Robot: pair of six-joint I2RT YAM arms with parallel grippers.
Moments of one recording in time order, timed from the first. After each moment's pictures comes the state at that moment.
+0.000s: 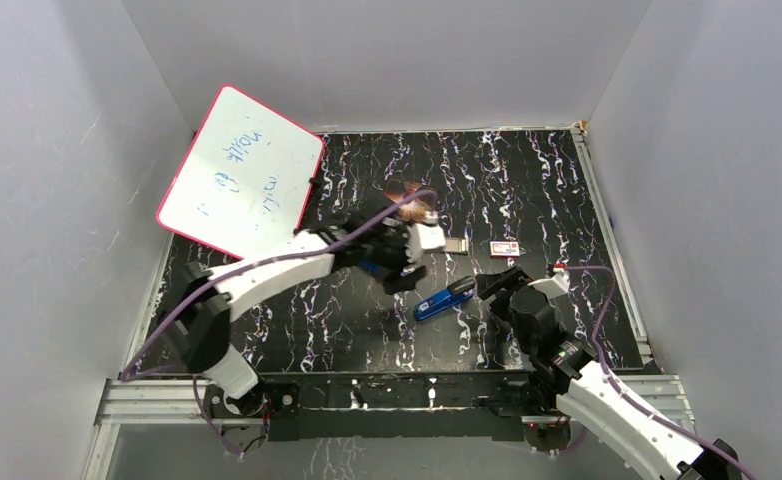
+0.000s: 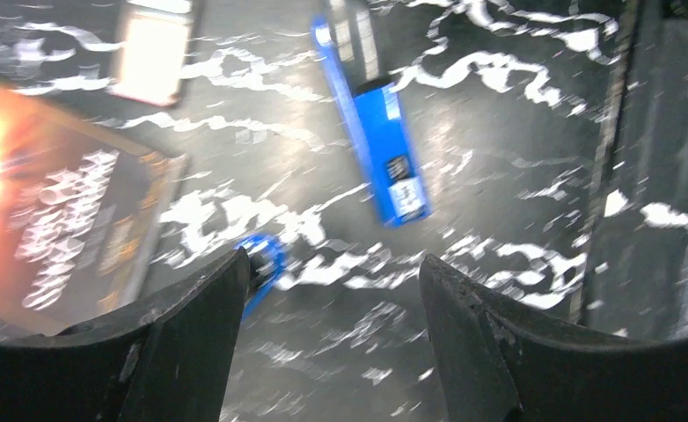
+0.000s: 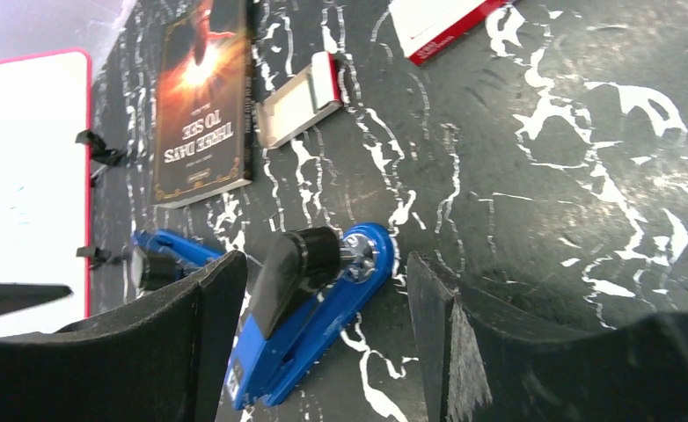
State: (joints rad) left arm -0.89 1.65 1.23 -0.45 0.39 0.41; right arm 0.67 0.44 0.13 -0.18 0.50 1.08
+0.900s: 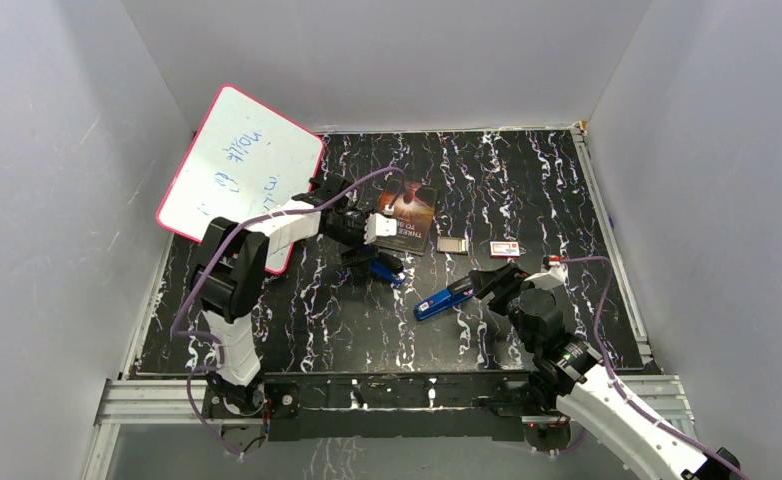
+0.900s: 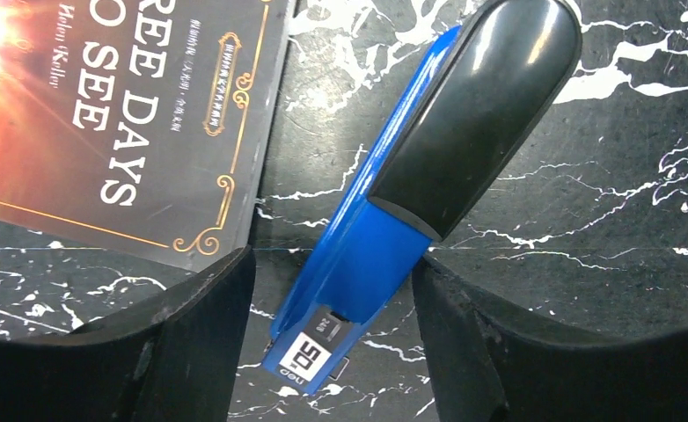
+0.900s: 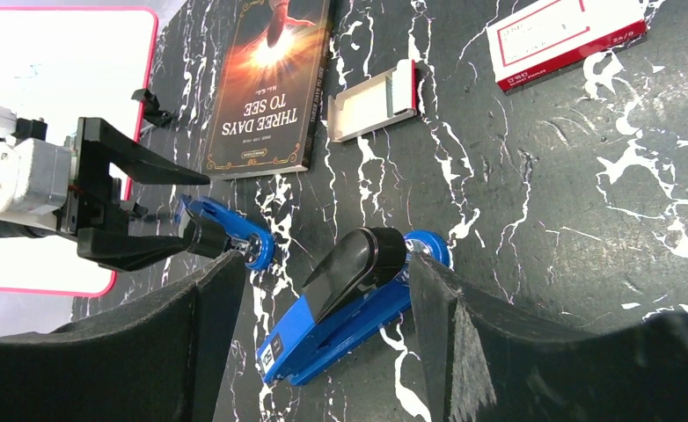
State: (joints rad) left arm -0.46 1.89 1.25 -0.51 0.60 1.06; right arm 0.67 0.38 0.16 -0.11 0.39 0.91
